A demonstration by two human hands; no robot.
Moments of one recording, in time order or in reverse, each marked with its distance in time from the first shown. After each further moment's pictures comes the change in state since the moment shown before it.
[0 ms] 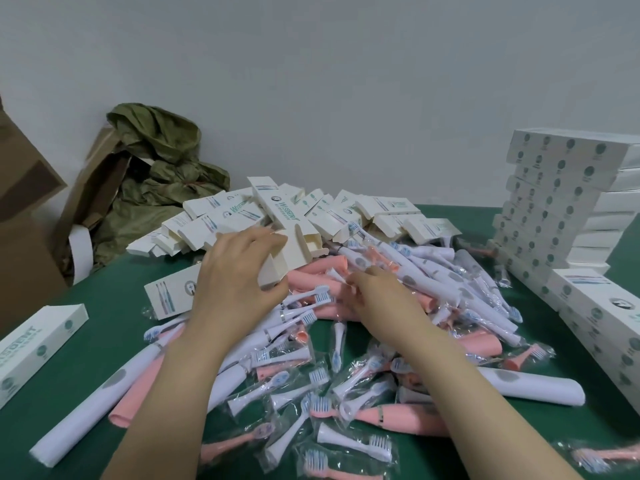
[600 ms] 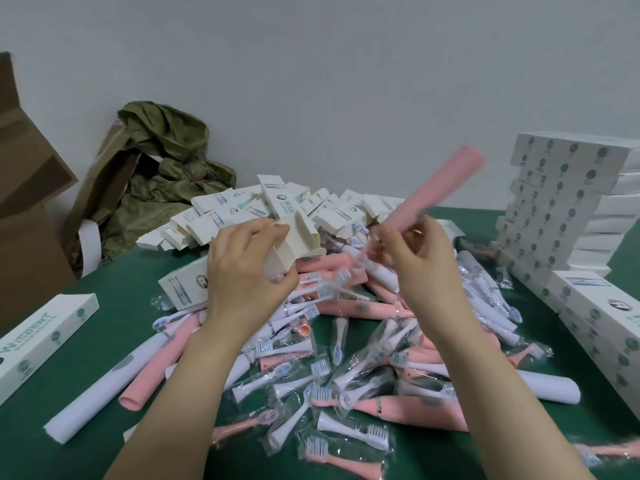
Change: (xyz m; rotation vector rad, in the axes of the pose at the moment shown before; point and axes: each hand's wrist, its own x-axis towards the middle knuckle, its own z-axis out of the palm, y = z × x) left_hand -0.005 0.010 0.003 -0.003 0.214 0.004; right_hand -0.027 -0.021 -0.058 1.084 0.415 0.177
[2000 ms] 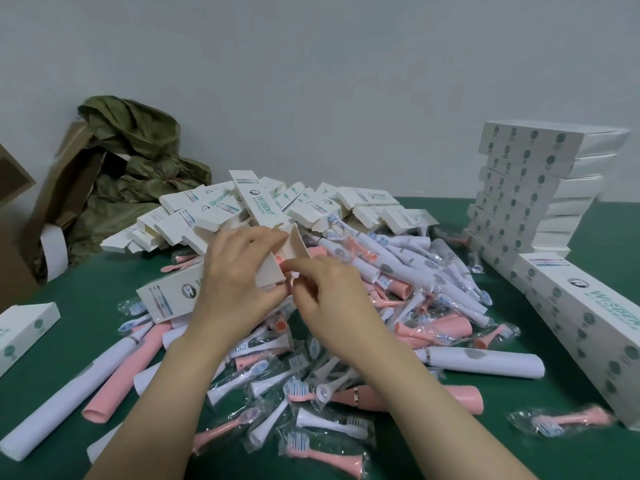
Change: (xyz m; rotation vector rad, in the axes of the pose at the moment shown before) left_hand -0.004 0.010 0.005 -0.137 -0.106 0.104; right_hand -0.030 0.016 0.041 -0.549 -0.346 -0.370
